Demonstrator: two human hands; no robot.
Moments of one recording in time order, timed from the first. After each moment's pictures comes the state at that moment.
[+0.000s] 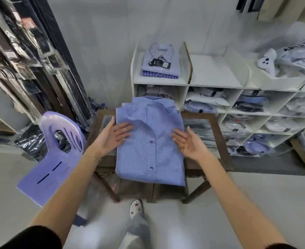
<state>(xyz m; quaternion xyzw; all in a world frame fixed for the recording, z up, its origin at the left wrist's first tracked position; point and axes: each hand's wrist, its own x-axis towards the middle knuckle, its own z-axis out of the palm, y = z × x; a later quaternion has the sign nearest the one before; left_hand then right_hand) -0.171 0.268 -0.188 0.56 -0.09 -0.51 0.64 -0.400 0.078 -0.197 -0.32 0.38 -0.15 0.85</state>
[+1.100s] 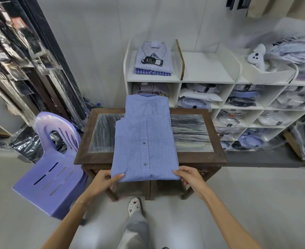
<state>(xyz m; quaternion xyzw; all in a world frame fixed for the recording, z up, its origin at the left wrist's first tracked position) -0.239 0.362 -0.288 0.74 -0.28 -0.40 0.46 -0.489 0.140 -0.274 -0.60 0.46 -0.06 0.65</state>
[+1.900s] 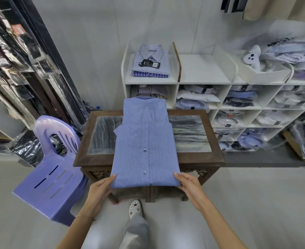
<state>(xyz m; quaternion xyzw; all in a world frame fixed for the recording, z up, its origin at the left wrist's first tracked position) -0.266 0.368 -0.309 0.67 0.02 -0.39 0.63 -0.503 0.161 -0.296 -0.46 0.42 -0.17 0.76</state>
